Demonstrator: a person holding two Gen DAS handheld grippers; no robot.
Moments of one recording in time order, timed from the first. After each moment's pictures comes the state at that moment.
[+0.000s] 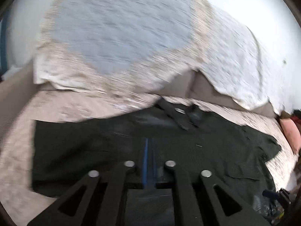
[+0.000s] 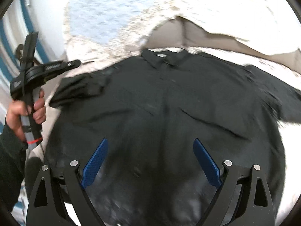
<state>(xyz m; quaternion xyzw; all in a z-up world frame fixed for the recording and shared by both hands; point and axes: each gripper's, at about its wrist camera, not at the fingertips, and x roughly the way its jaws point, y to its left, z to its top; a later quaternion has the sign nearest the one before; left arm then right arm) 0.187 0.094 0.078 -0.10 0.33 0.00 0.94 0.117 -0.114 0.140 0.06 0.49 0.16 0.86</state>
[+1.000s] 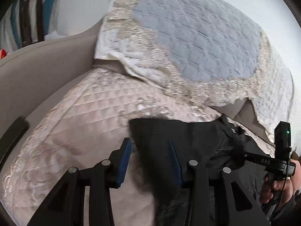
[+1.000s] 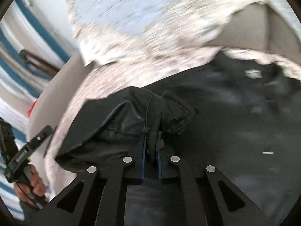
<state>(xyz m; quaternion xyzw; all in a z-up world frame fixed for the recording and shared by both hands) 0.168 0.246 0.037 -0.20 0.34 0.09 0.91 0.314 -0.023 0.074 0.10 0.54 0.23 0.80</state>
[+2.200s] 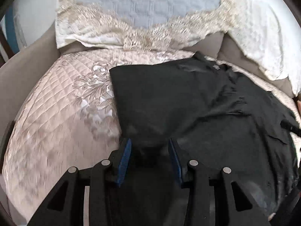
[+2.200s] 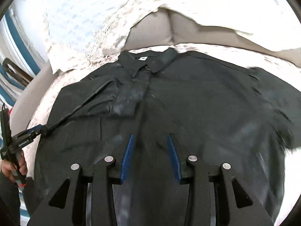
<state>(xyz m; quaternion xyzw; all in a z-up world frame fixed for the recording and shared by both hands) 0.141 0.128 0.010 -0.08 0.44 0.04 0.89 0.189 -0.196 0.097 0.09 0.51 0.11 0.85</state>
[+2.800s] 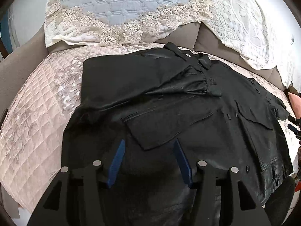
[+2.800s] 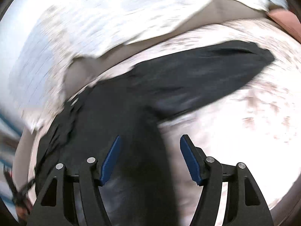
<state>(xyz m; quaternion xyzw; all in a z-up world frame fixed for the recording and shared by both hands) 0.122 0.057 0.010 -0.07 0.45 0.01 0.89 0.134 -0.426 0.095 0.25 0.46 -0.09 0.85</state>
